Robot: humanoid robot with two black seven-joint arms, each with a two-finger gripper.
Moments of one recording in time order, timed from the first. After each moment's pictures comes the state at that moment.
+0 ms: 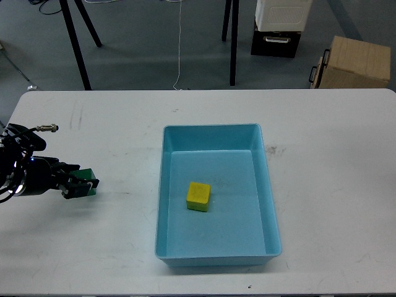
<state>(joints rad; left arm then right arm) -0.61 0.77 -0.72 -1.17 2.18 -0.49 -0.49 1.13 -1.19 0.38 1.31 -0.44 0.17 0.27</state>
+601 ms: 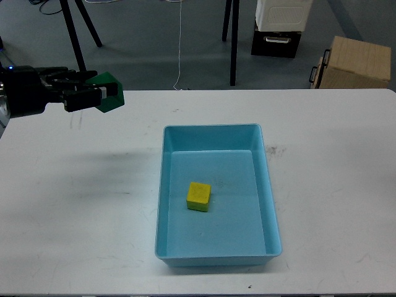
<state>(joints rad) -0.85 0.82 -0.74 -1.39 1.79 -0.49 -0.49 1.09 -1.18 0.38 1.30 -0.45 0.17 0.26</state>
